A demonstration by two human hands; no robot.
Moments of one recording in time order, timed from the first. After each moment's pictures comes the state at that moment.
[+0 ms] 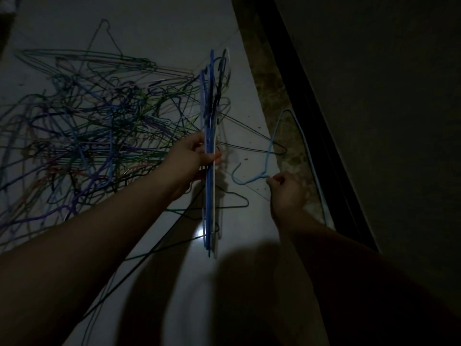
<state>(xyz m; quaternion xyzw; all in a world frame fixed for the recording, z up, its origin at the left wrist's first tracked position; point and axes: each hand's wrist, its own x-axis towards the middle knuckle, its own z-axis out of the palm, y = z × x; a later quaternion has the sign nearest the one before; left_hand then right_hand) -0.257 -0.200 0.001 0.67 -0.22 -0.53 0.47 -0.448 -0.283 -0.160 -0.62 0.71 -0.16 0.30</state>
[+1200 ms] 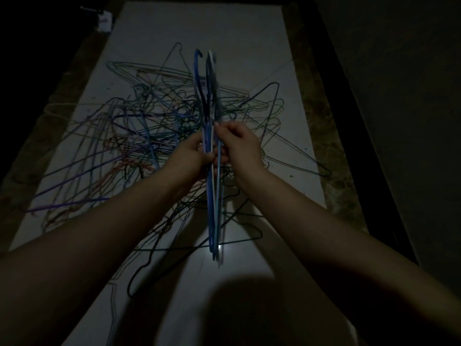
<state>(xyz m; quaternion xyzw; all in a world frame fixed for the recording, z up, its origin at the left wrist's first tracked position) -0.185 -0.130 0.043 0.68 -0.19 -0.46 0.54 -0.248 -0.205 0.019 -0.51 0.40 -0.30 0.70</state>
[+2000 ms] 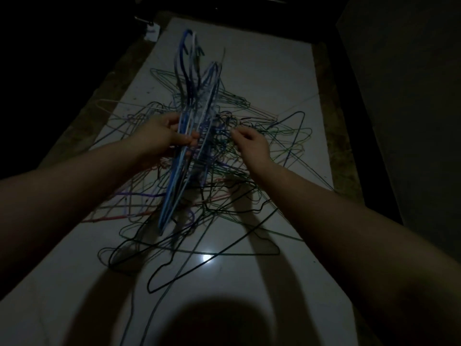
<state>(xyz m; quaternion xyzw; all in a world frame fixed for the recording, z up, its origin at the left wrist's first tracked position) -0.073 -0.063 0.081 0.73 -0.22 -0.38 0.52 -0.186 -0.204 0.020 -0.67 0.39 -0.21 0.59</state>
